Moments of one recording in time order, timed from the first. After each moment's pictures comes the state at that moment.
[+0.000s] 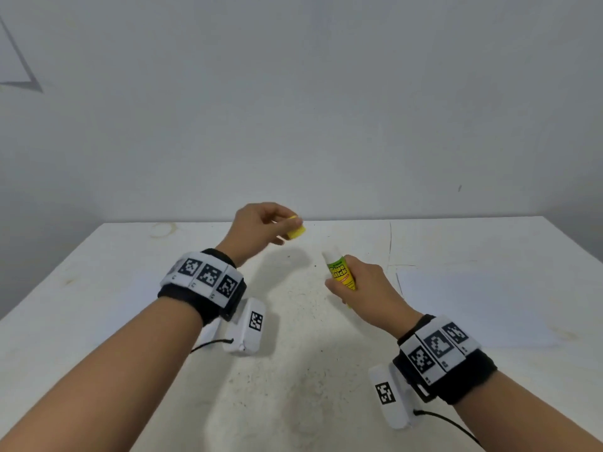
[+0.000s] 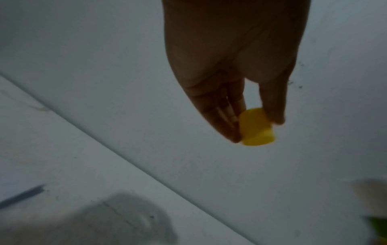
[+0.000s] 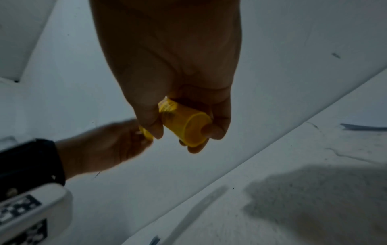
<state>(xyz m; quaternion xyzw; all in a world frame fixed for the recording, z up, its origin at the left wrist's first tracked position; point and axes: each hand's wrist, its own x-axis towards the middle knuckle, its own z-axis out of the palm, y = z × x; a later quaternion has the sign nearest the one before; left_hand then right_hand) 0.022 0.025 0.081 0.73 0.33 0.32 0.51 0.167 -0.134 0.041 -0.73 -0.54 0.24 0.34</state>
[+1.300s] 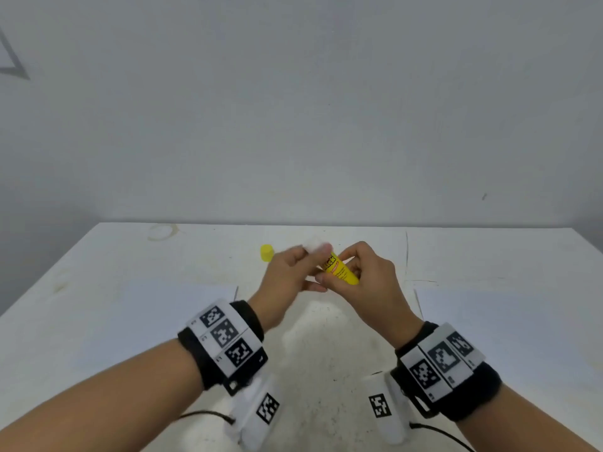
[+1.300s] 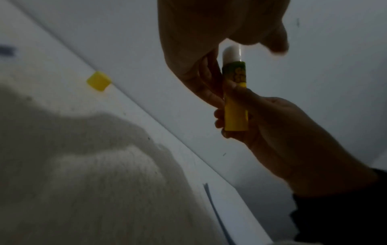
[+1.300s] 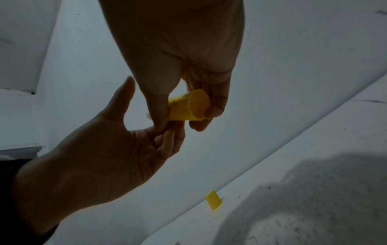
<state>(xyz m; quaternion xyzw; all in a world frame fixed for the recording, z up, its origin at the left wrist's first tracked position) 0.039 -0.014 0.052 0.58 0.31 0.33 0.68 0.163 -0.086 0.039 -0.69 -0.50 0.17 0.49</state>
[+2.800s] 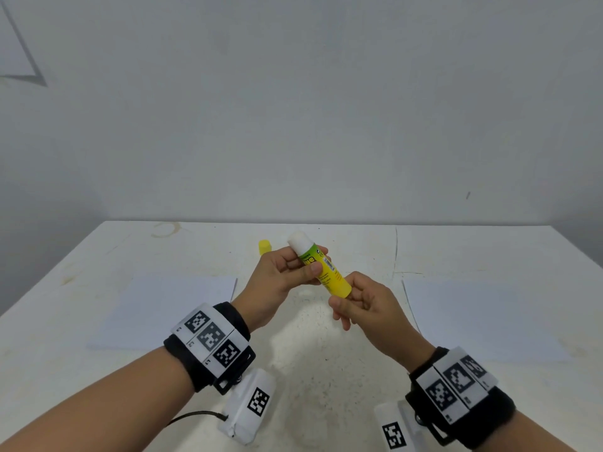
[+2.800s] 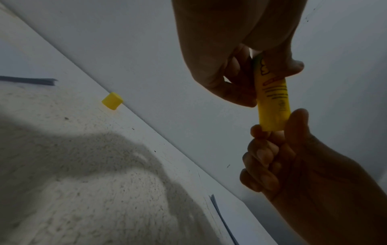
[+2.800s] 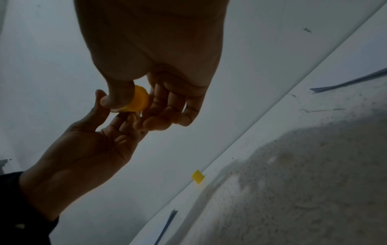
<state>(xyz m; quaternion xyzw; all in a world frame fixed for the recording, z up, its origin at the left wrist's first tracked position) 0.014 -0.032 0.045 0.62 0.19 0.34 0.68 0.159 -0.143 0.017 -0.54 -0.53 0.35 0.55</state>
